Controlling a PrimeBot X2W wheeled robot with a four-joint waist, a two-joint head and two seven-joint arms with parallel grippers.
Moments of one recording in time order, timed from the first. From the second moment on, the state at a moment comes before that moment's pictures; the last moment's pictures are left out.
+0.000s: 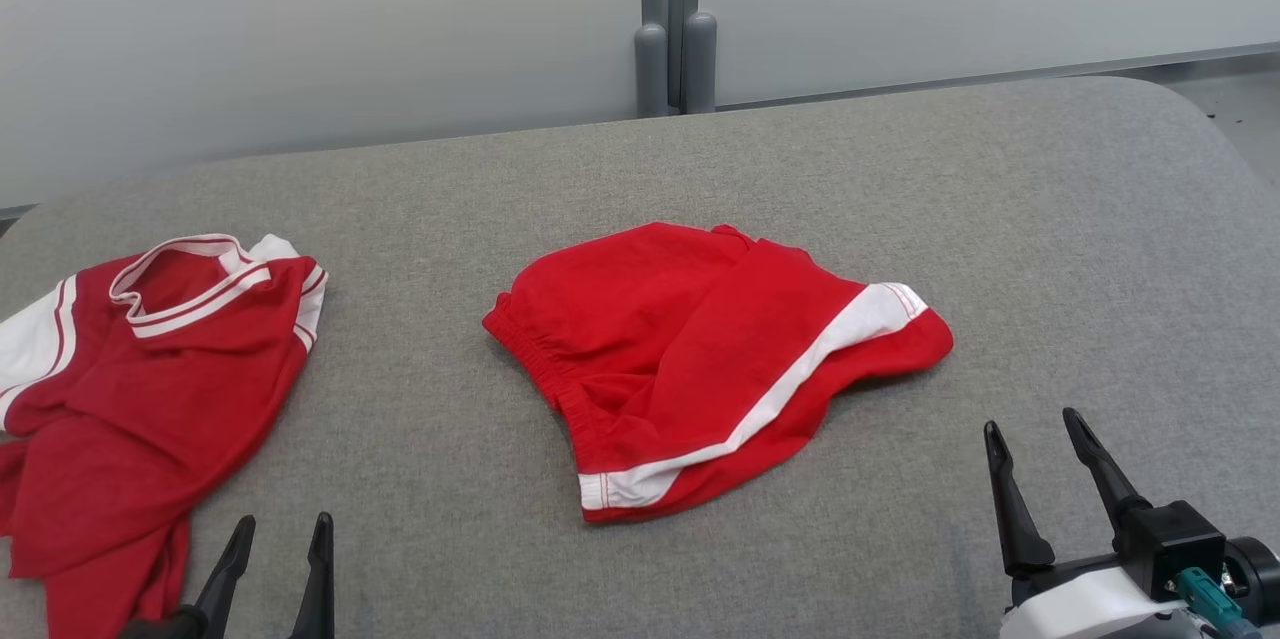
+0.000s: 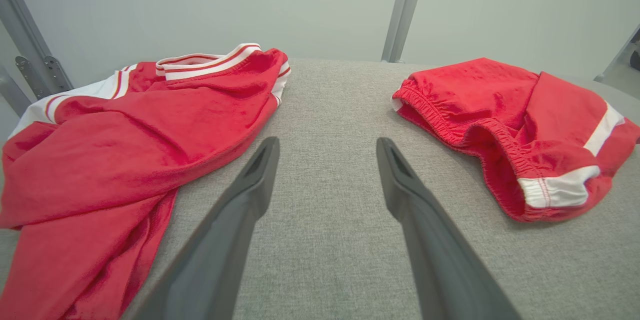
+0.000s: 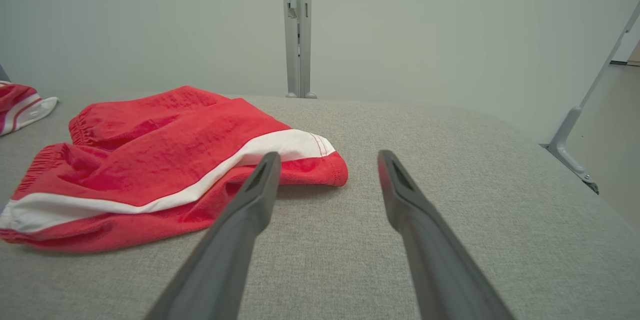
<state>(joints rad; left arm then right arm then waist) 0.18 0.23 -0.07 0.16 -0.37 -0.13 -0.26 0.11 -0.07 -0.02 0.08 0.02 0.13 -0.26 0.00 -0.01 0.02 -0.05</state>
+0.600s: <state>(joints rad) 0.18 0.23 -0.10 0.16 -0.37 -0.13 -0.26 0.10 -0.10 0.01 0.08 0.05 0.13 -0.26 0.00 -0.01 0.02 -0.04</state>
